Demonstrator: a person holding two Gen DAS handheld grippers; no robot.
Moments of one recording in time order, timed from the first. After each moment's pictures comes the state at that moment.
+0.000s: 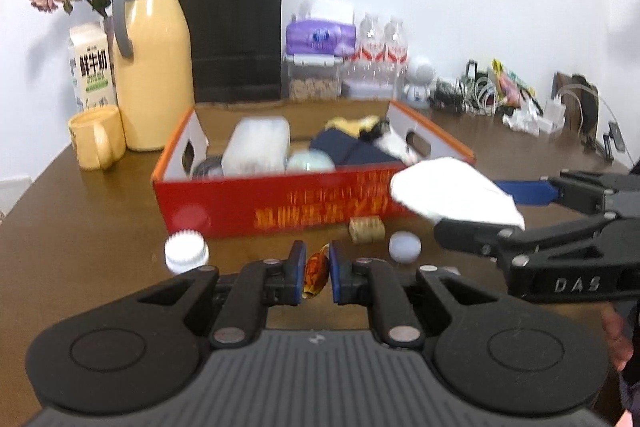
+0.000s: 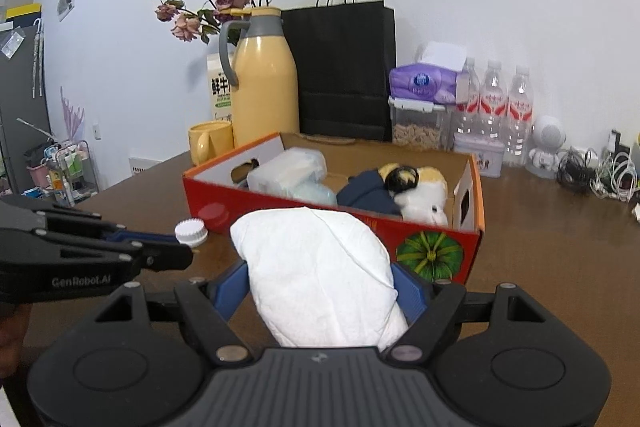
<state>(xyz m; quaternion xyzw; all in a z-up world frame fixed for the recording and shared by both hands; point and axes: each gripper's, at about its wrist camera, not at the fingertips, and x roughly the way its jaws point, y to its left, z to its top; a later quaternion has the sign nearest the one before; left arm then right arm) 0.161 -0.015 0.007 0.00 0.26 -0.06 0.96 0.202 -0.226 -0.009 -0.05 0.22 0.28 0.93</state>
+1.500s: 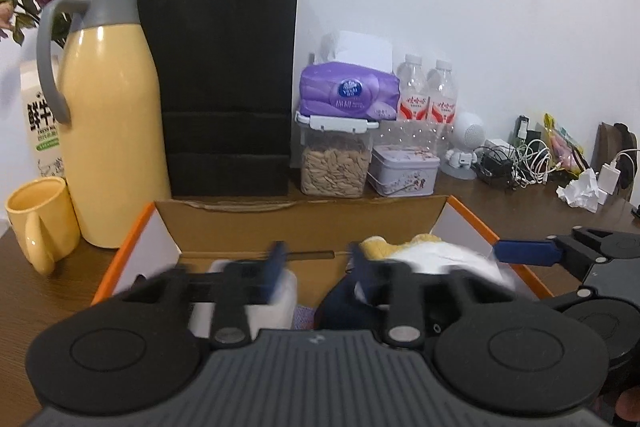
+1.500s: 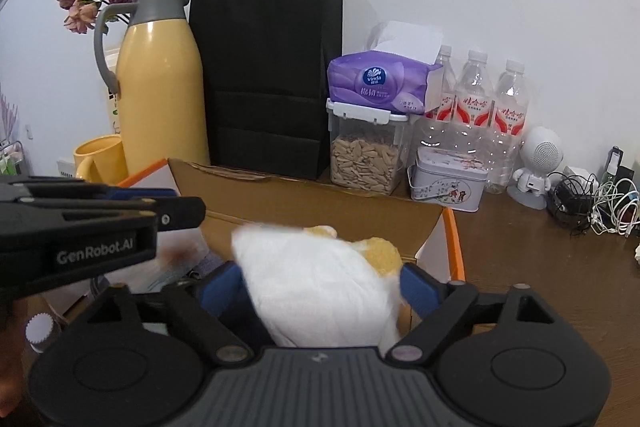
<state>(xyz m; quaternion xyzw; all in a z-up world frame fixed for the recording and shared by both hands) 0.343 -0.024 0.021 -0.02 0.22 -0.03 0.98 0.384 -0.183 -0.007 -0.07 0.25 0.20 0.94</state>
